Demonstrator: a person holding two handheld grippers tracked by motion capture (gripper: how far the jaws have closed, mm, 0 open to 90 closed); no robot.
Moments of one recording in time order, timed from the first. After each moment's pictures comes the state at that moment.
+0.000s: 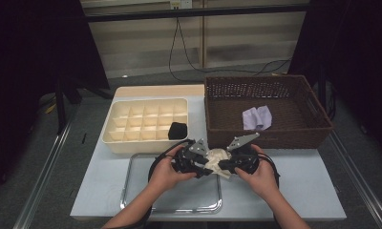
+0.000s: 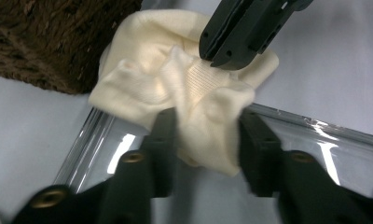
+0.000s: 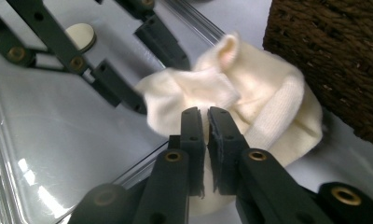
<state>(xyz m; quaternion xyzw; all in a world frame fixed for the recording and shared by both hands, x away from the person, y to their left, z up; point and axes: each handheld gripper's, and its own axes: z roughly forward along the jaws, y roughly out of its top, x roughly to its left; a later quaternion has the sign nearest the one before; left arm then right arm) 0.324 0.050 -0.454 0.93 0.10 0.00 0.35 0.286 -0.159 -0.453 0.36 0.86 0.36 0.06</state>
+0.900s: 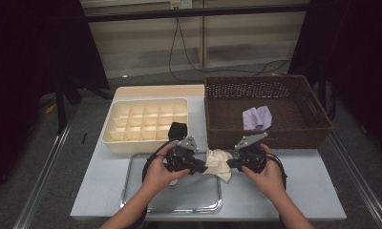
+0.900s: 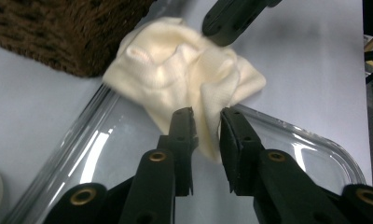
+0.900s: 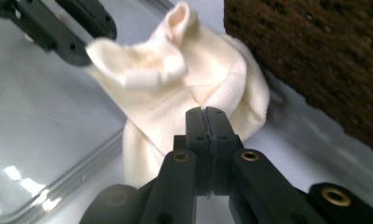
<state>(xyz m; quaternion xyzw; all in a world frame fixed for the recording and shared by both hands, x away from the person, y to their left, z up) 0.325 0.074 -0.448 0.91 0.15 -0.05 0.37 0.285 -0.179 -0.454 0.39 0.85 0.34 0.07</state>
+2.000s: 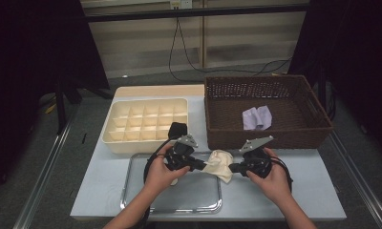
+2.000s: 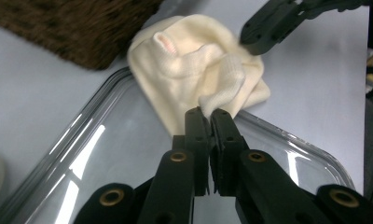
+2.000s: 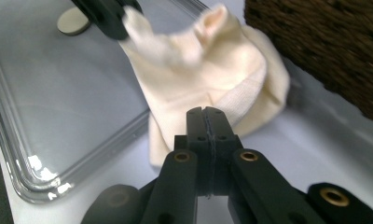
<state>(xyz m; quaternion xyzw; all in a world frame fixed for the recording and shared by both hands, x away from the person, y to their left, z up) 0.328 0.077 -0.443 0.90 0.20 -0.06 0.37 0.270 -0.188 -0.450 0.38 0.85 0.35 0.06</state>
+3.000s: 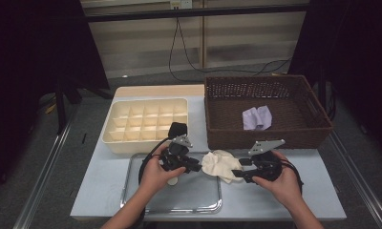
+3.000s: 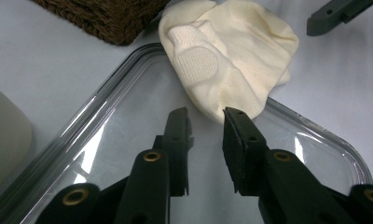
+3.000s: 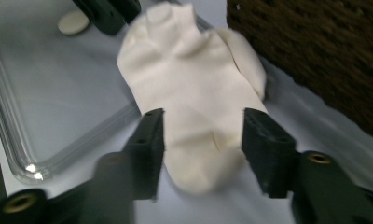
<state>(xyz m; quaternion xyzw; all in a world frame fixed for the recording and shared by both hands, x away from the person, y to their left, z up) 0.331 0.087 -0.450 0.91 0.21 -0.05 0.36 0.260 -0.204 -0.448 0.36 0.84 0.39 0.08</state>
